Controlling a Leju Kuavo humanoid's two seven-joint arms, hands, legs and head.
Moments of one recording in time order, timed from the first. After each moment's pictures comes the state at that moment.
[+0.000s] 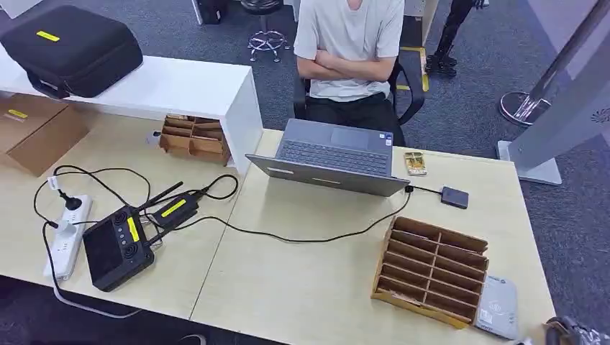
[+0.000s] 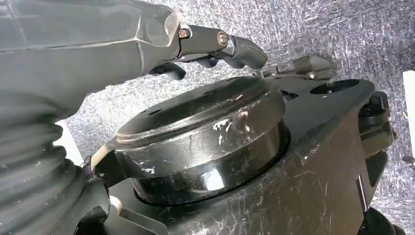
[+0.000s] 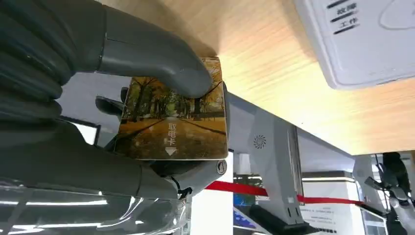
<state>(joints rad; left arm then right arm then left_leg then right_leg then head) -0.02 -0.04 -1.25 -0.09 1.11 0.03 -0.17 0.14 -0.40 -0.08 -1.03 0.84 -0.40 -0.38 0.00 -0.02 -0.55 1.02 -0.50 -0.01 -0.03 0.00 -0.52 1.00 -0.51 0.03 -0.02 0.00</state>
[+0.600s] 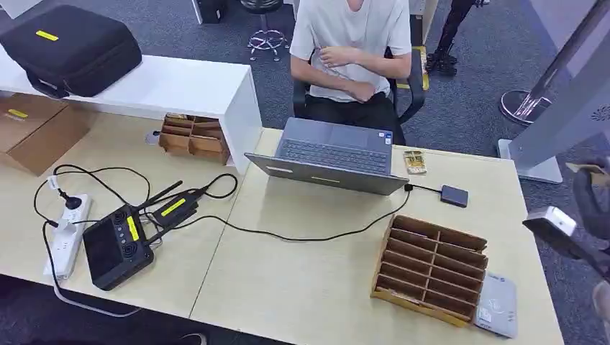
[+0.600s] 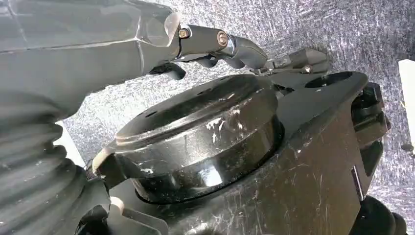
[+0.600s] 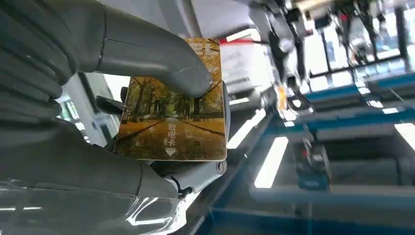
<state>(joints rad) -0.04 -0.02 -1.26 -0.09 1.09 -0.03 -0.19 -0.41 -0.51 0.13 -1.39 0.85 -0.36 -0.27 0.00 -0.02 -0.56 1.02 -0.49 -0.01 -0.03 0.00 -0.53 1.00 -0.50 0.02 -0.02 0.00</state>
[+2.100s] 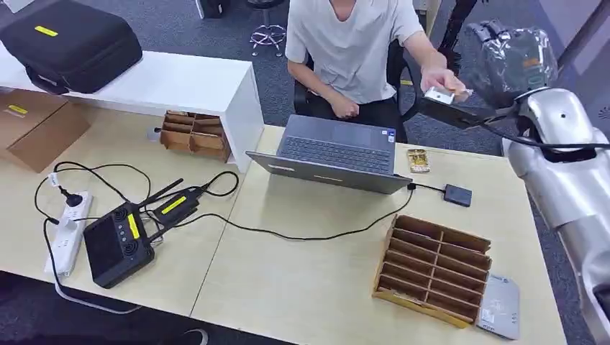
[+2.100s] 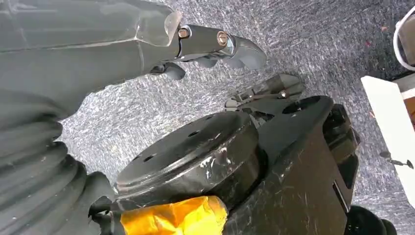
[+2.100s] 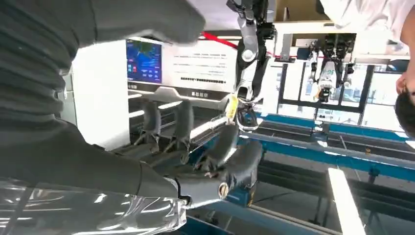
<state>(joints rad) -0.06 0.03 -1.33 -0.12 1.02 -0.02 -0.32 -1.18 -0.24 0.74 -0.71 1.06 -0.25 -0.08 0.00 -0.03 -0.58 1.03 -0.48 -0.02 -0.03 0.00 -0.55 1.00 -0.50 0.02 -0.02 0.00</state>
